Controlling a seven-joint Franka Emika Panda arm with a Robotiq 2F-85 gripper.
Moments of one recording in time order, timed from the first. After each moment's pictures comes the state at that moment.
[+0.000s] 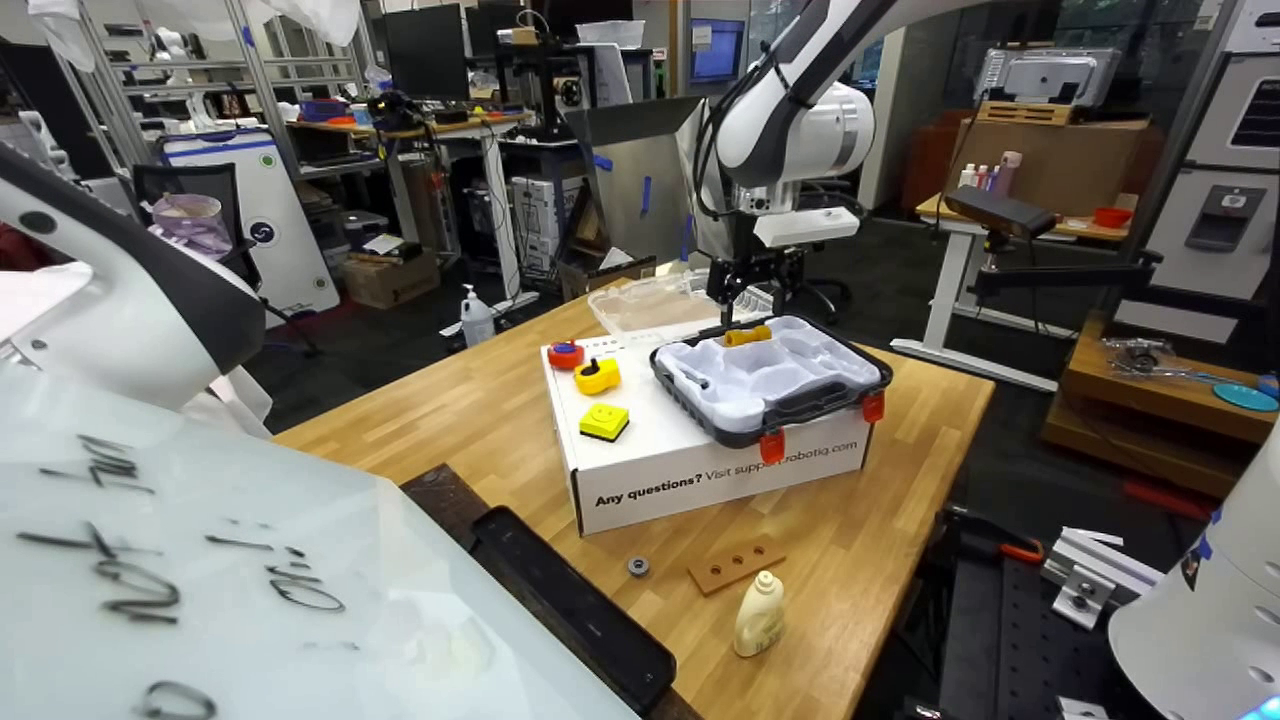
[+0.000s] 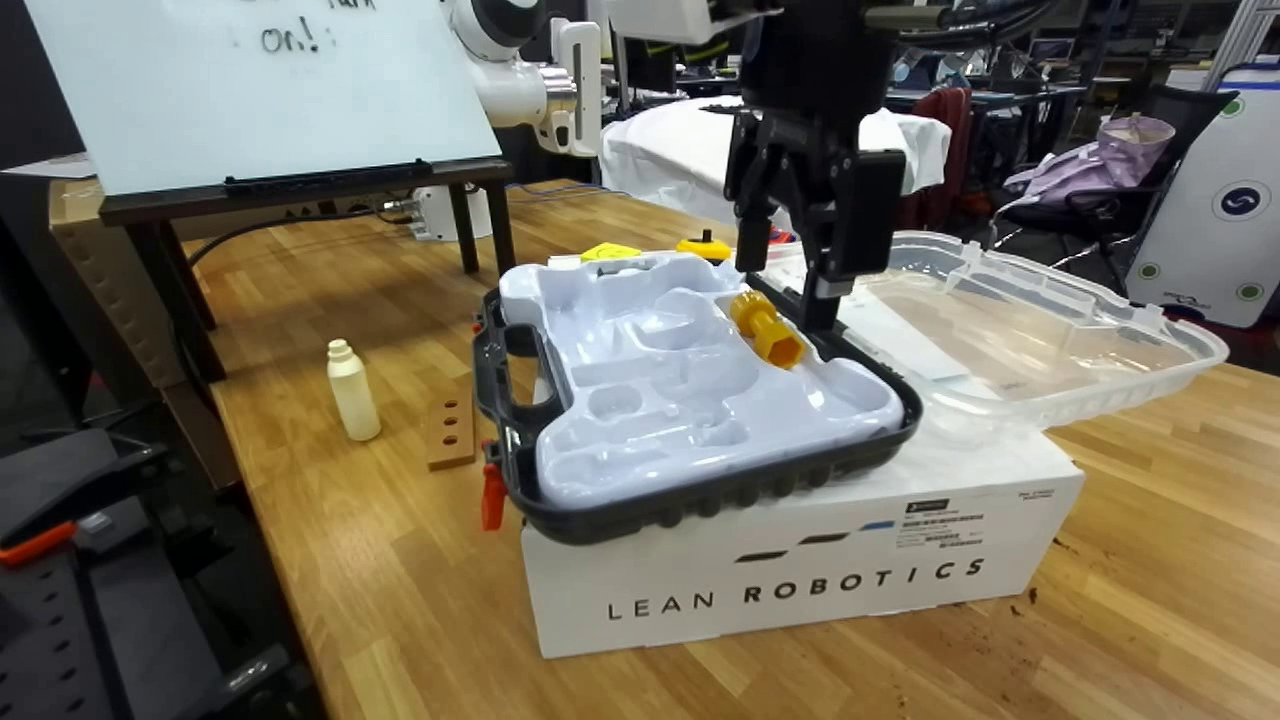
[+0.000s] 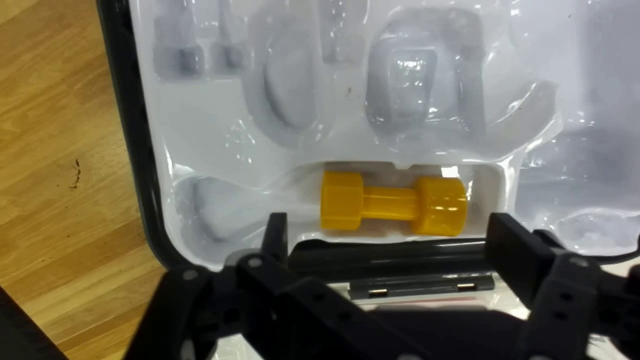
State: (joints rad) arm -0.18 0.26 -0.26 -2.17 0.15 2.42 0.02
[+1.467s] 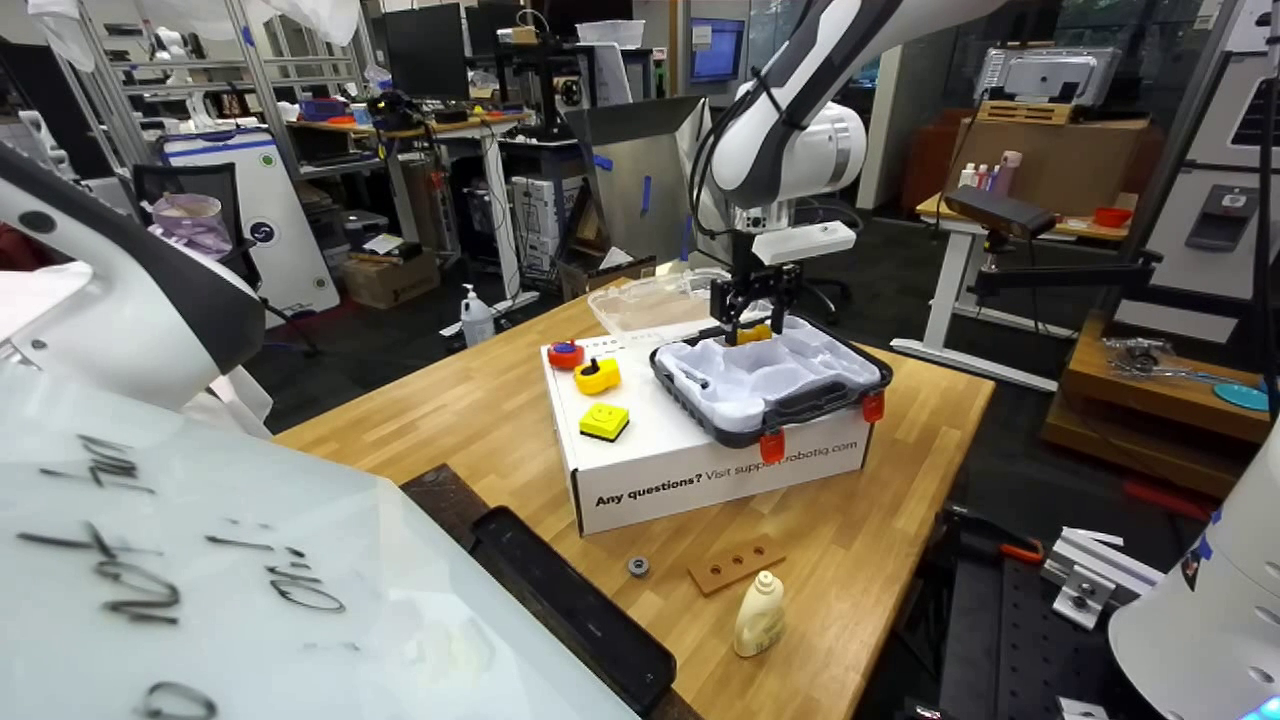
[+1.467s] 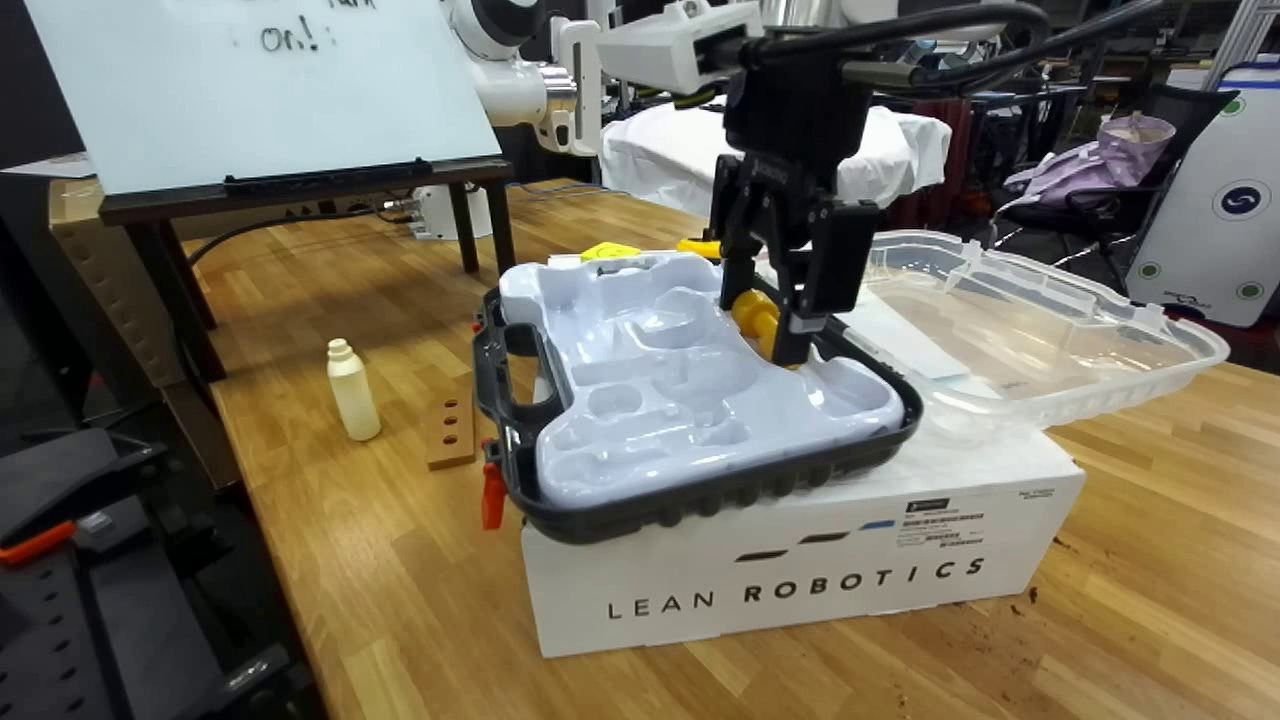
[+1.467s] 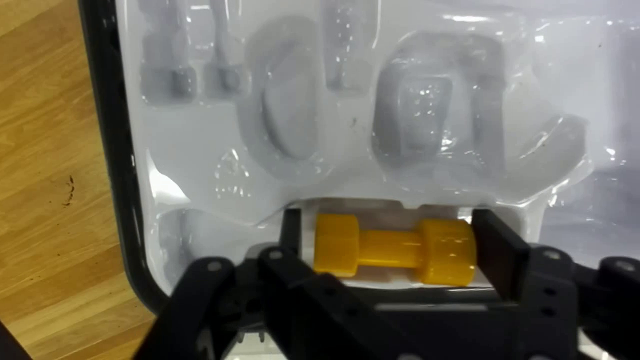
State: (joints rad) arm -0.18 0.30 -0.25 -2.17 0.12 2.42 0.03
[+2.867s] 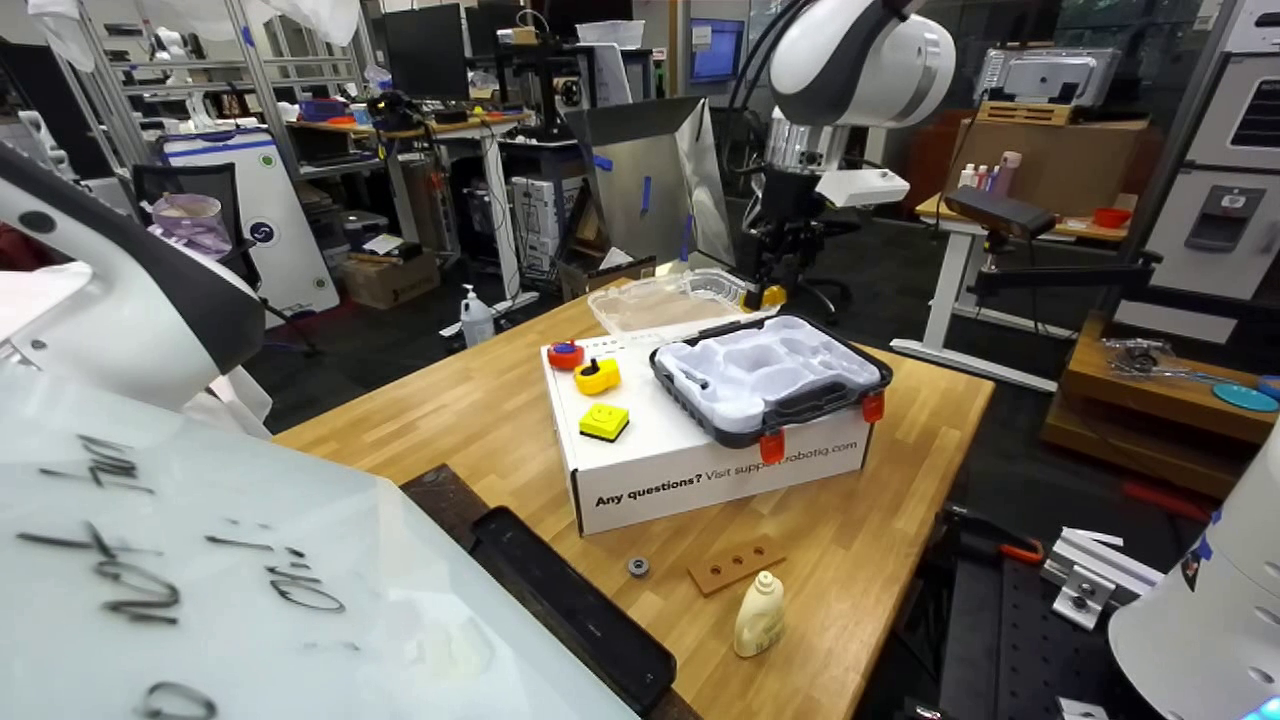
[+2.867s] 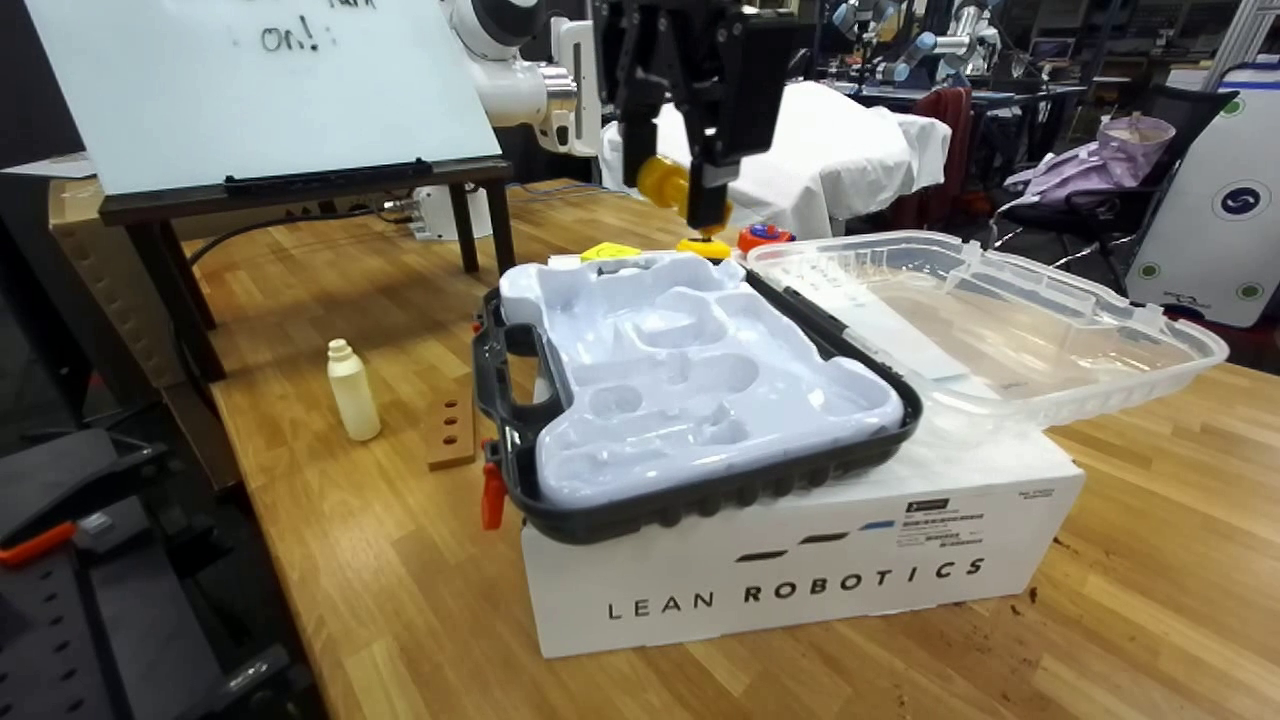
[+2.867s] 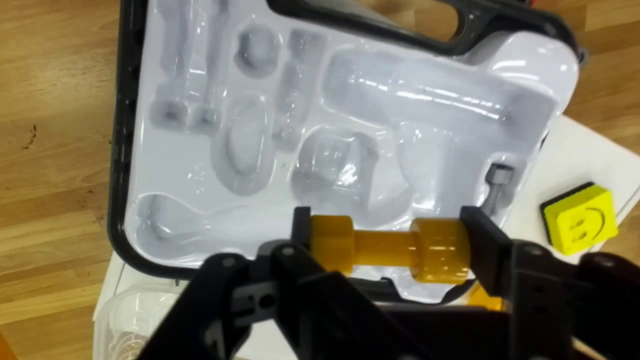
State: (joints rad) arm -0.18 -0.07 -0.22 -2.40 0.16 2.39 -0.24
